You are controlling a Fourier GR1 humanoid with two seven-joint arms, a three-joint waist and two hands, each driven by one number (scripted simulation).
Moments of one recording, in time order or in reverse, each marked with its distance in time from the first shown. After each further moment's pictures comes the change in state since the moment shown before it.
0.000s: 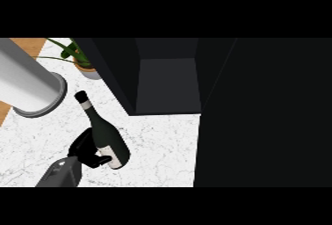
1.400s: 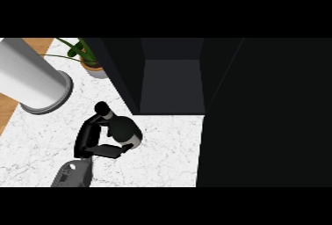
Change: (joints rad) left arm 0.198 -0.127 -0.103 -0.568 -0.197 0.781 -0.129; right arm 0.058 -0.013 -0.006 -0.011 0.016 0.007 -0.006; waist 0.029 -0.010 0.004
